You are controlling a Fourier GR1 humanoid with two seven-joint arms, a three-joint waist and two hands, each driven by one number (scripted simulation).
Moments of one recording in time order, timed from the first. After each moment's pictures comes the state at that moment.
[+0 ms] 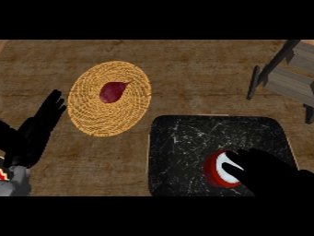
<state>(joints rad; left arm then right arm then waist) -0.07 0.43 -0.14 -1.53 0.33 0.12 0.14 -0.07 -0.76 0.39 -2.39 0.27 0.56 0.54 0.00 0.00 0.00</state>
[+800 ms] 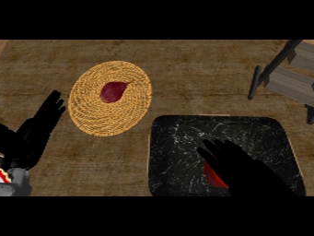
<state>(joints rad) -0.05 0.38 -0.09 -1.56 0.27 0.08 0.17 -0.10 -0.53 0.61 -2.18 0.64 0.50 0.62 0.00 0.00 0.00</state>
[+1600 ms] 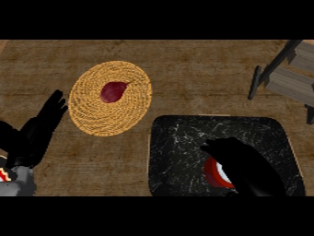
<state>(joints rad) -0.06 0.31 -0.03 -1.55 0.20 0.03 0.18 -0.07 -0.45 0.57 -1.95 0.89 0.42 0.39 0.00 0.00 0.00</state>
